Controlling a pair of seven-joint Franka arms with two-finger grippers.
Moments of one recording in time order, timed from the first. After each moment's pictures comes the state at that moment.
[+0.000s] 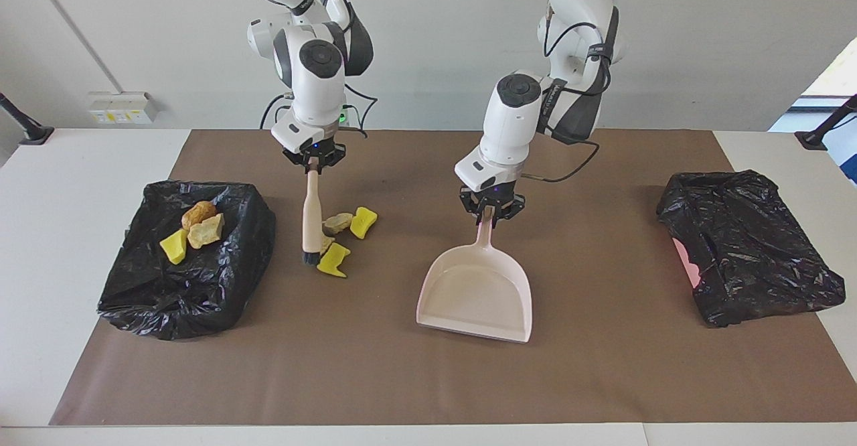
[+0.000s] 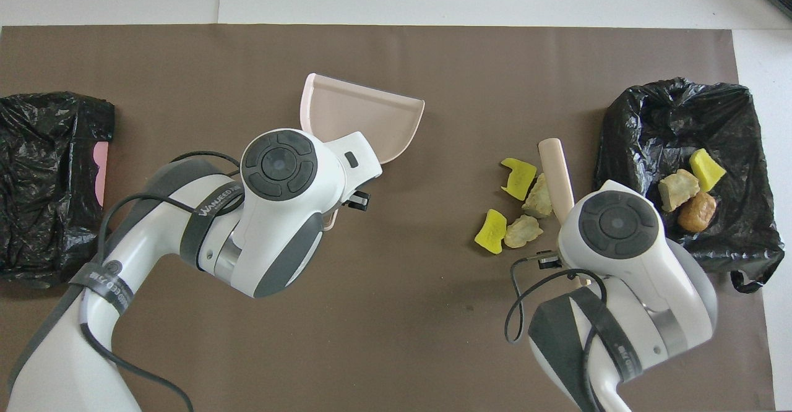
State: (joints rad) left arm -0.51 0.17 -0.03 -1.85 0.01 1.94 0.30; right arm 0.23 0.08 0.04 -2.14 -0.39 1.98 0.30
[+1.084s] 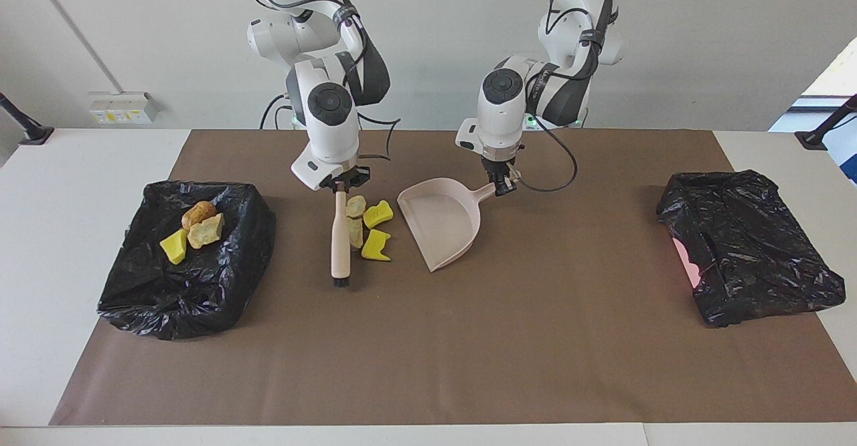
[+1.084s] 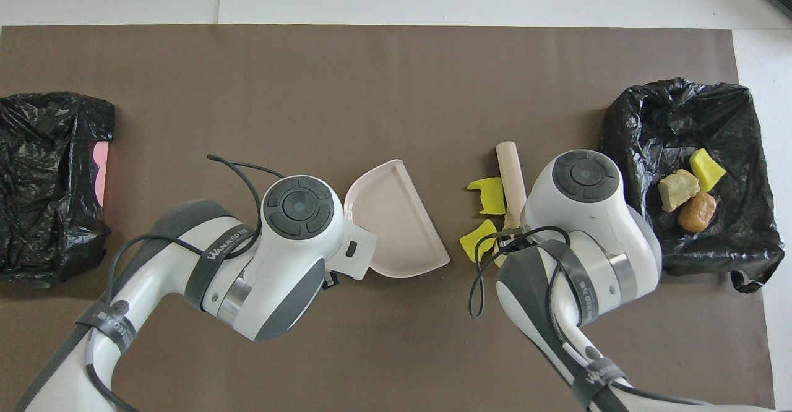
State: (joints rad) left arm -0.60 0.07 -0.05 -2.11 0.06 2.04 0.59; right arm 0.28 0.09 0.04 -1.96 -0.08 1.75 0.30
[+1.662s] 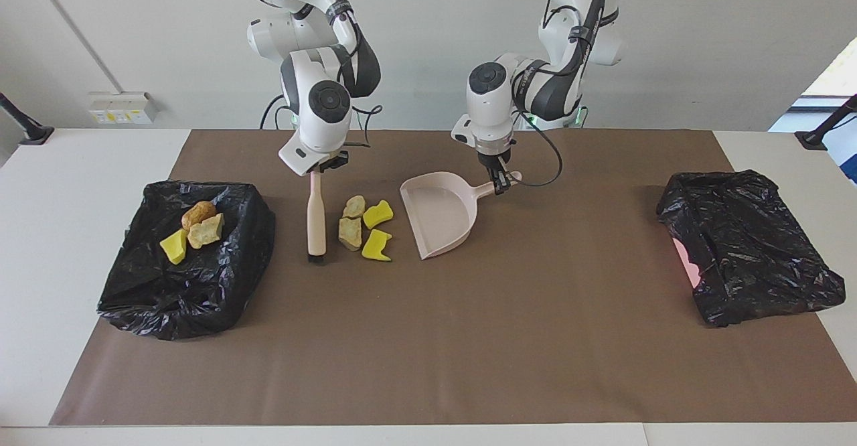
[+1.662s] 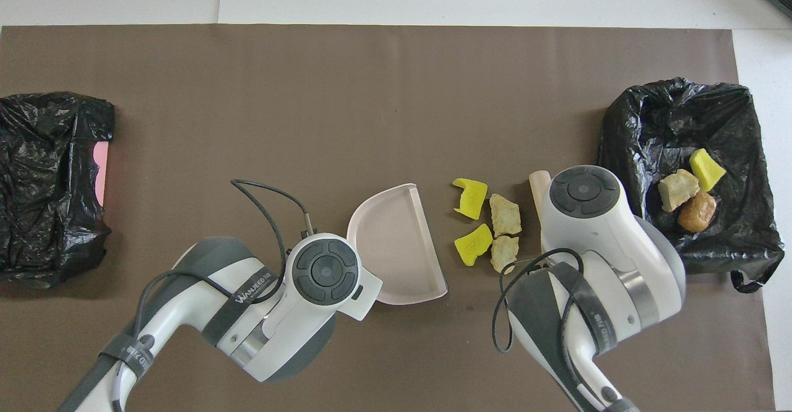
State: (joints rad) left arm -0.64 0.05 -0.05 -2.18 0.17 2.10 0.60; right arm 0.29 -0.01 0.05 -2.16 -0.16 1.72 0.28
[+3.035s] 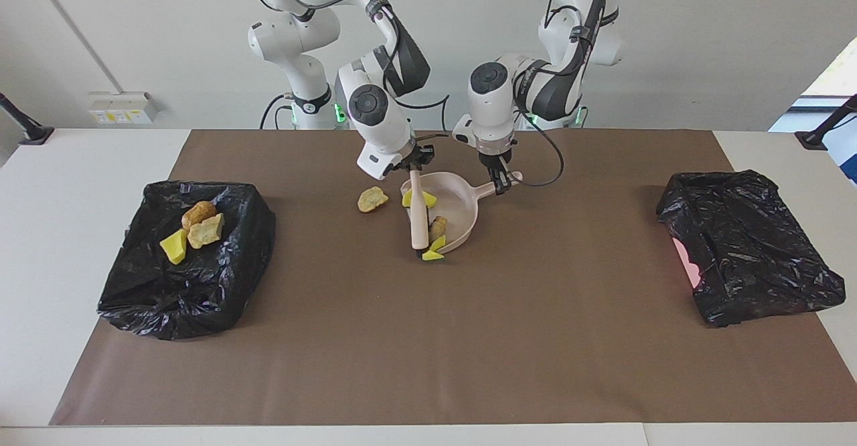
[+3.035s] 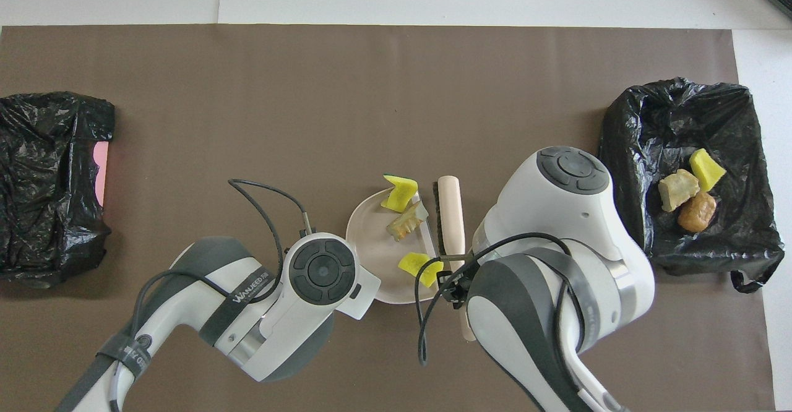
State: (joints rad) left arm -0.64 0.04 -0.05 -2.19 0.17 2.11 0.60; right arm 0.40 0.00 0.03 -1.98 0.30 1.60 0.33
